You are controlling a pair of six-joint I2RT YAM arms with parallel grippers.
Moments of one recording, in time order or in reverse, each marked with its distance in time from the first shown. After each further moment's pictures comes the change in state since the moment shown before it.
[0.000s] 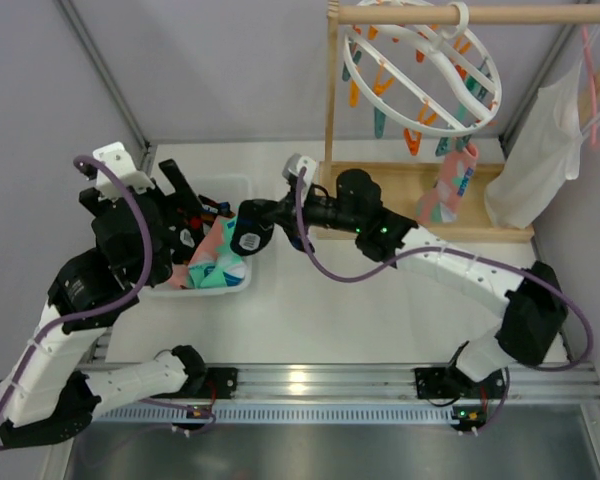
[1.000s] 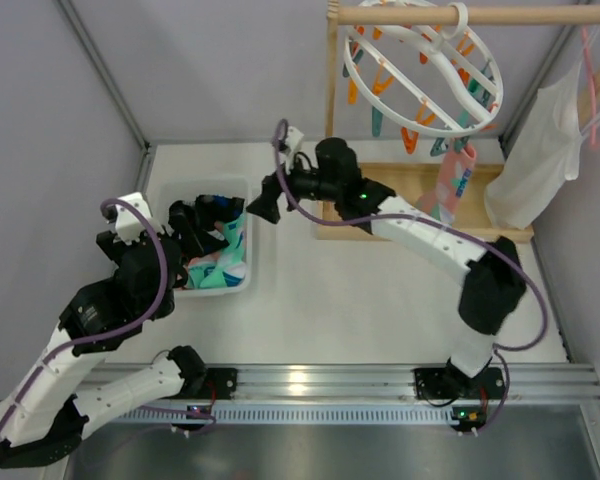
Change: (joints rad) left arm 0.010 -0.234 -0.346 -0.217 0.025 -0.201; right arm -0.064 0.482 0.554 -0.210 -0.126 0.098
